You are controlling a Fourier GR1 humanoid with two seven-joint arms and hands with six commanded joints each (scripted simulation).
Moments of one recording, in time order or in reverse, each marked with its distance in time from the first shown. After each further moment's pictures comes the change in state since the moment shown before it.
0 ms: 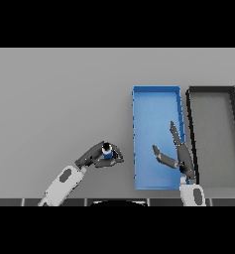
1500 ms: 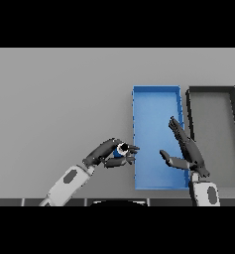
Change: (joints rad) left arm -0.049 -0.039 -0.047 -0.241 -0.013 0.074 0.141; right arm -0.043 -0.116 -0.051 -0.127 -0.305 0.222 -0.021
